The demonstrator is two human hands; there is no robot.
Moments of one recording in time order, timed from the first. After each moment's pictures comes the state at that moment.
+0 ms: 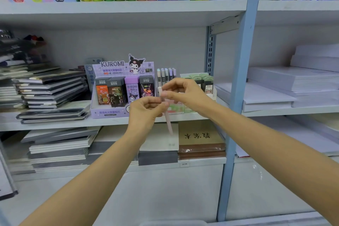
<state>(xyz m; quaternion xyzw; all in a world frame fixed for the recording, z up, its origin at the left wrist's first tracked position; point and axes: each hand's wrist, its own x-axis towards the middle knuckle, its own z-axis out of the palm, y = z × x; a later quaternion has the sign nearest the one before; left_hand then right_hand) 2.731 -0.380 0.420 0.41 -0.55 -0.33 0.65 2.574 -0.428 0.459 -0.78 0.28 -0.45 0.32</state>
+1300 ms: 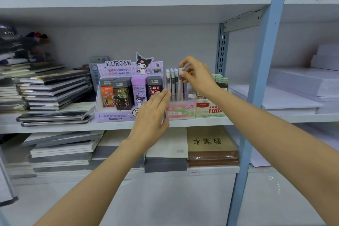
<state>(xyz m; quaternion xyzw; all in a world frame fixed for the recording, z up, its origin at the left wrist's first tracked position) 2.763 -0.423 0.401 0.49 -0.80 0.18 0.30 2.588 -0.504 0.489 -0.78 0.39 -0.49 0.10</state>
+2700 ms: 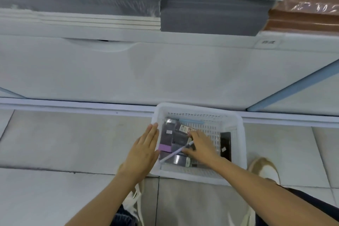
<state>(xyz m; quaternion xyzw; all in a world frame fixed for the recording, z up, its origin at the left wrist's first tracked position) 2.834 -0.293 -0.059 0.63 -0.76 -0.15 -0.04 2.607 -0.360 -0.119 -0.74 0.57 0.02 0.35</state>
